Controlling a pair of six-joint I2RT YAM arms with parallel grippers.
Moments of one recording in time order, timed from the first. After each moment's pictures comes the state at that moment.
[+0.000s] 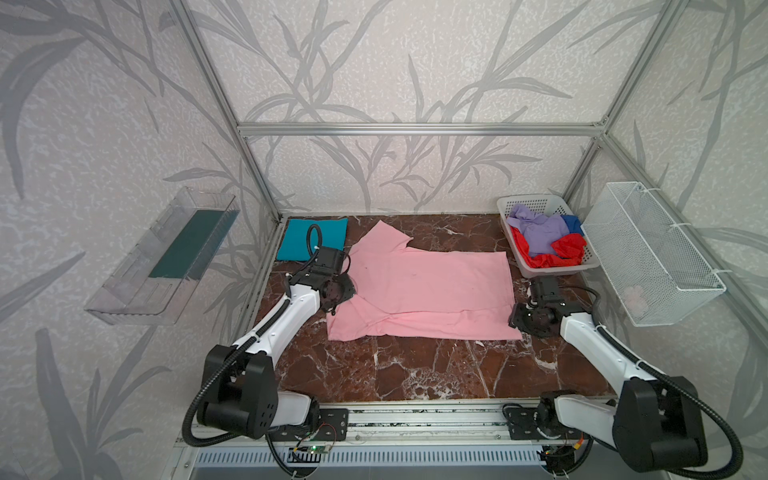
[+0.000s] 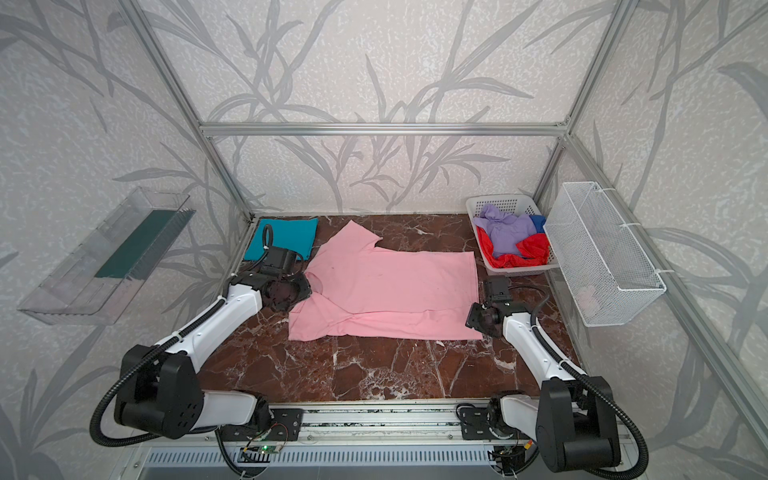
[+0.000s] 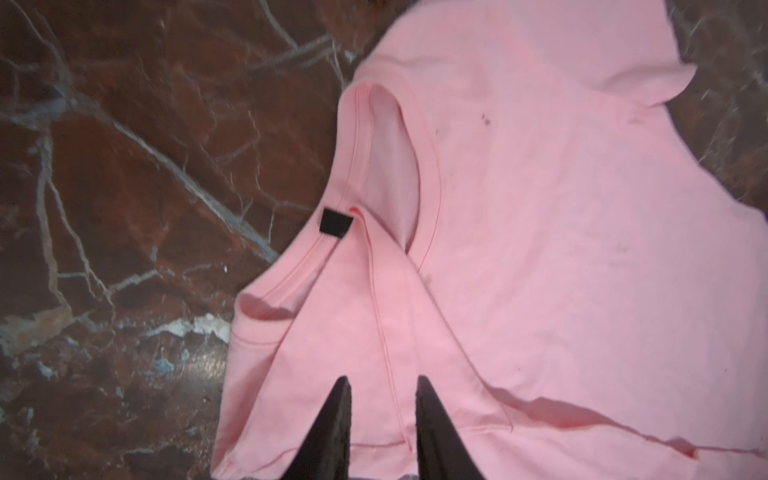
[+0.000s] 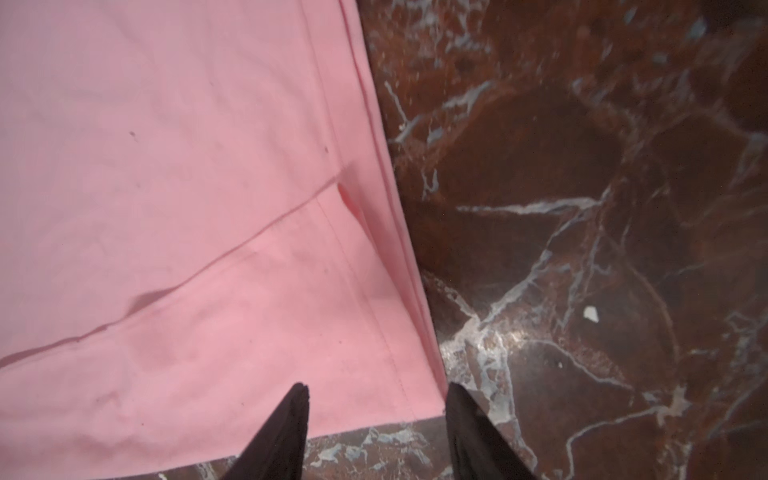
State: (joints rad) left arm -0.22 1.35 0.92 -0.69 -0.04 -0.68; right arm 0.06 1.20 0.64 -0.64 -0.04 0.48
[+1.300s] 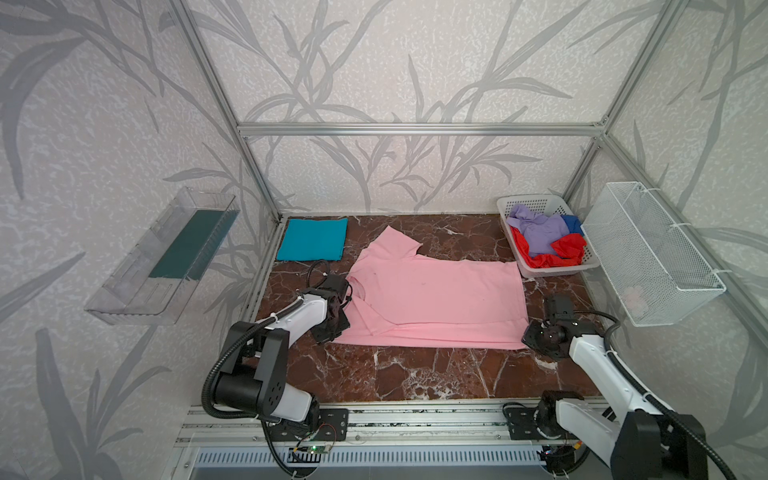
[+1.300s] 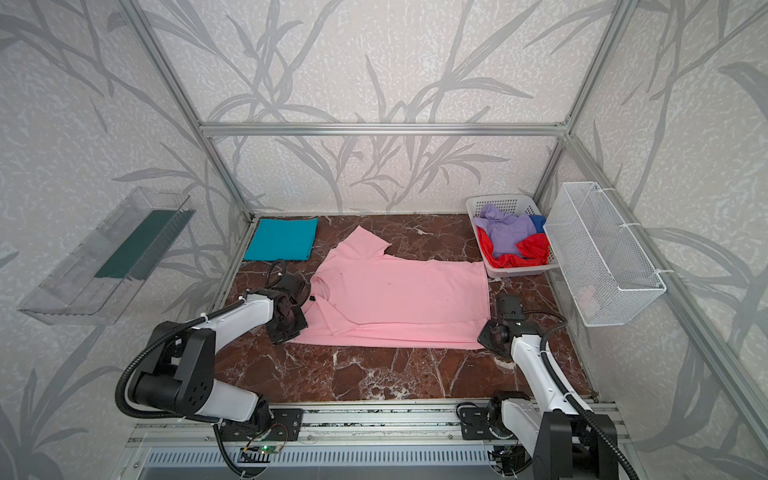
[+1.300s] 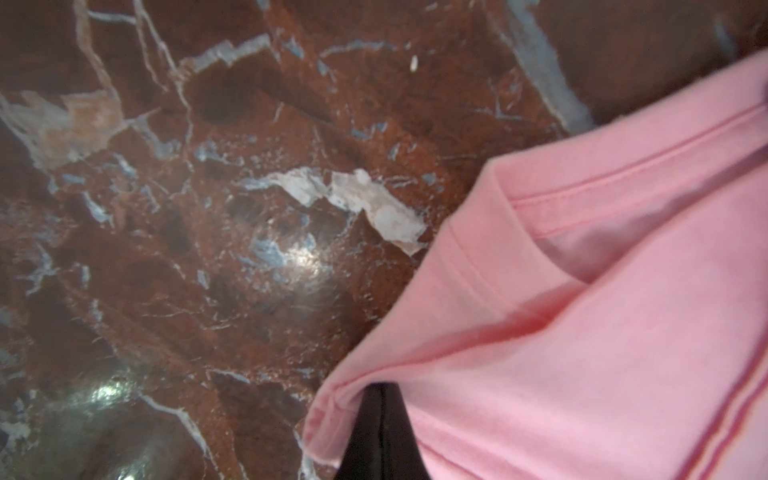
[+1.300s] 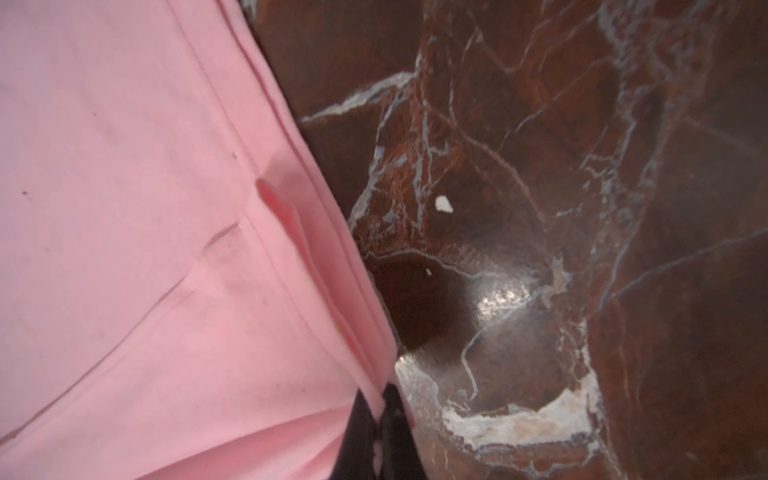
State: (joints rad) left arm -0.19 1.47 0.75 -0.77 -0.14 -0.76; right arm -0.05 1.03 0.50 -0.72 0.00 0.57
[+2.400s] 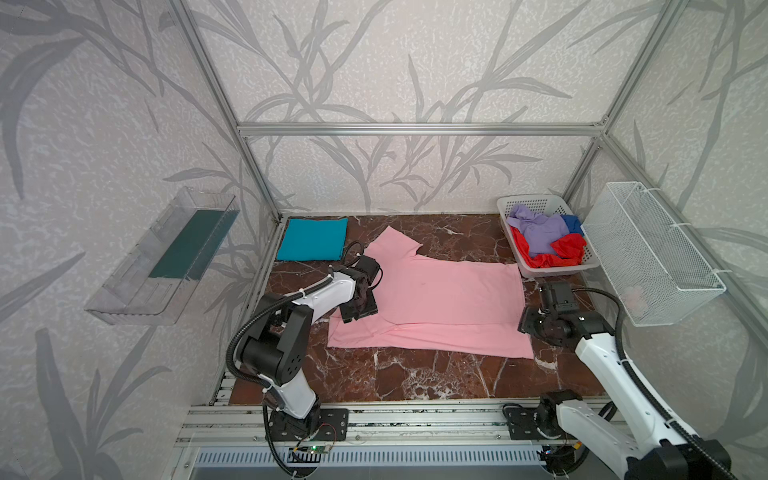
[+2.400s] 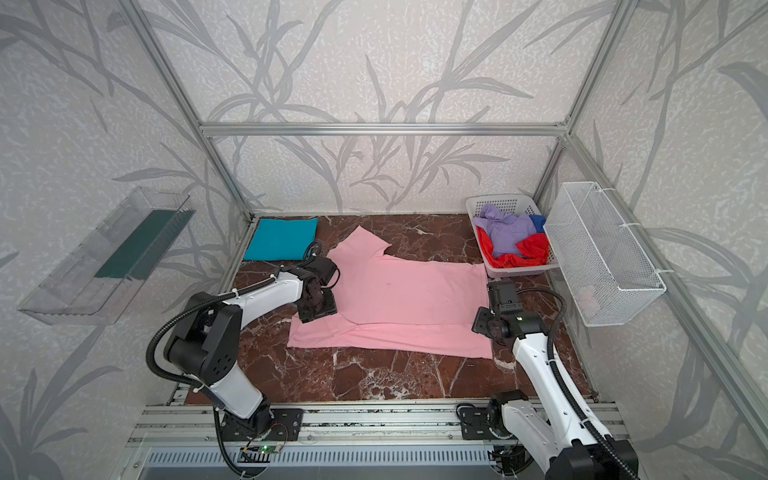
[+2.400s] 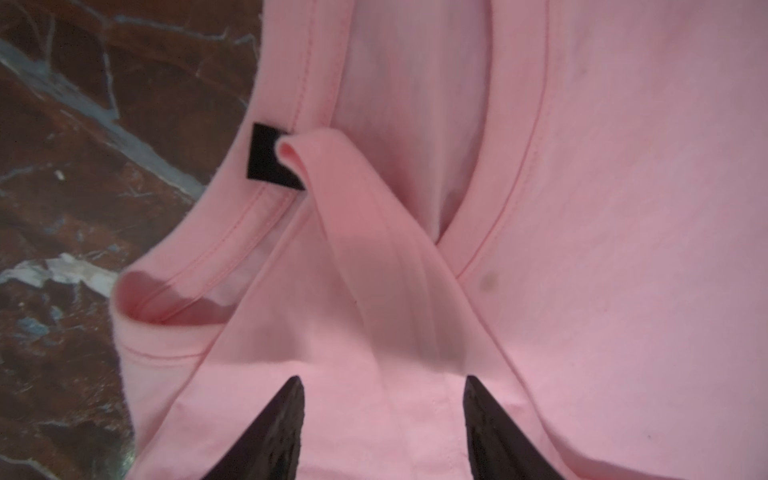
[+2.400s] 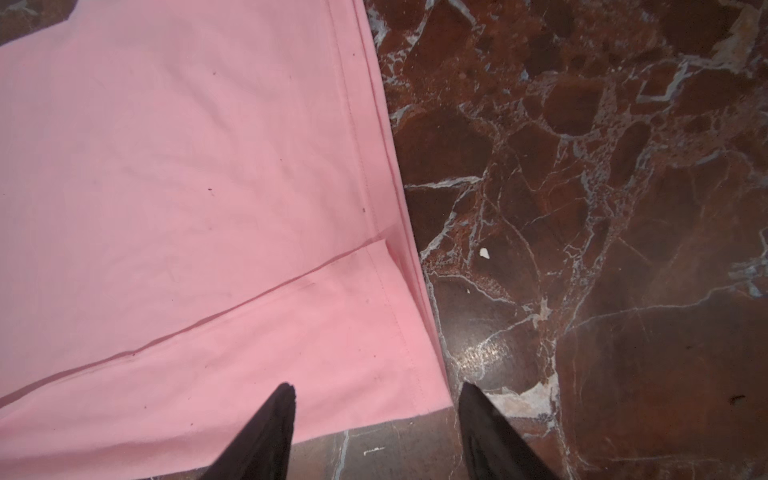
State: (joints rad) left arm -0.40 1.71 1.06 -0.78 -0.10 -0.74; right arm 0.11 0.95 0.70 -0.87 0.10 0.50
